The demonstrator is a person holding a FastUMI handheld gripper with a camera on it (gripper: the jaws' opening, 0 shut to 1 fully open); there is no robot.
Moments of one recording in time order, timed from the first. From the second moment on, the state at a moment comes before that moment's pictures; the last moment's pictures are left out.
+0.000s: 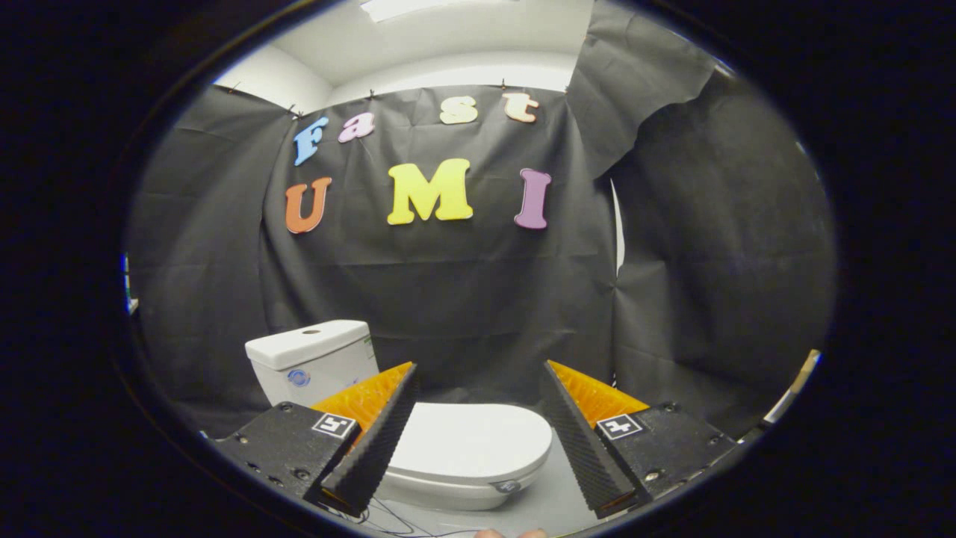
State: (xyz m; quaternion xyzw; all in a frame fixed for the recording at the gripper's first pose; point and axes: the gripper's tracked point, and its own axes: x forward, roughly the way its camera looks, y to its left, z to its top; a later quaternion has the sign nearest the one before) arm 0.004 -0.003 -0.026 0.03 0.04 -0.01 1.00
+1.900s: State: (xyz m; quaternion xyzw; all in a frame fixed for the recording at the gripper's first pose) arm 0.081 -0.062 -0.383 0.39 0.38 -0.09 0.83
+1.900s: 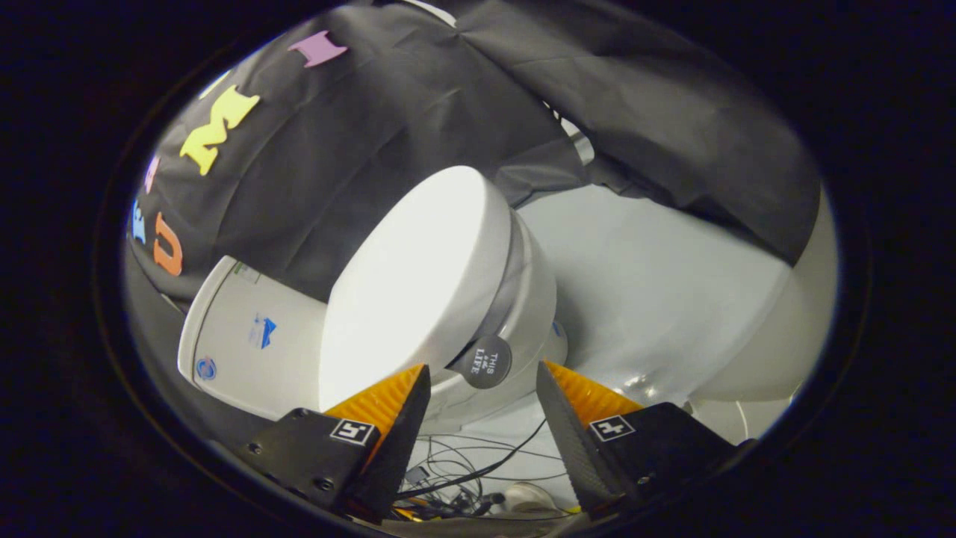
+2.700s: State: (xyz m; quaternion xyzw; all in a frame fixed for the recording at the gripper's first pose) arm 0.113 -0.061 -0.396 0.52 0.37 -0.13 0.76
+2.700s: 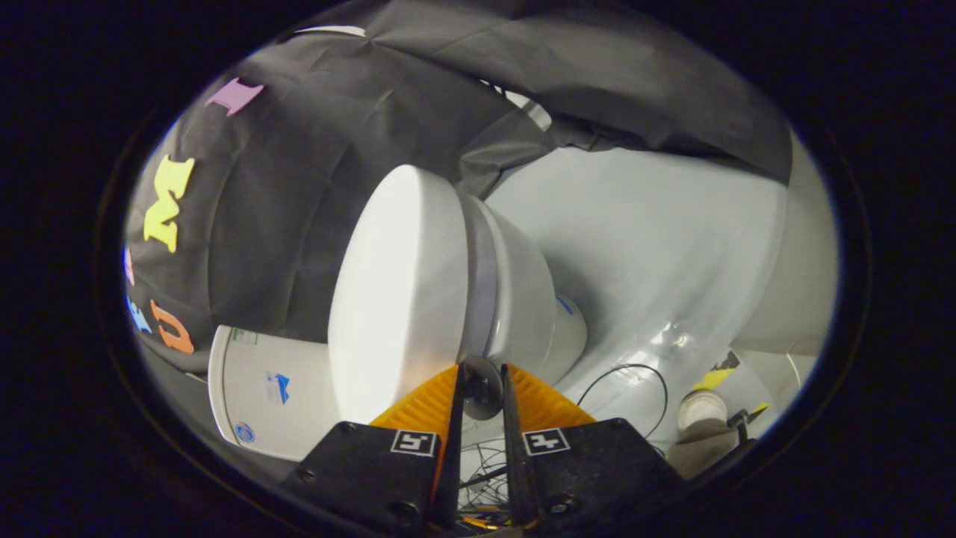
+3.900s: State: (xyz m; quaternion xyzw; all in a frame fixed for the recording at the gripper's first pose) arm 0.124 -0.025 -0.260 0.51 0.31 -0.03 0.80
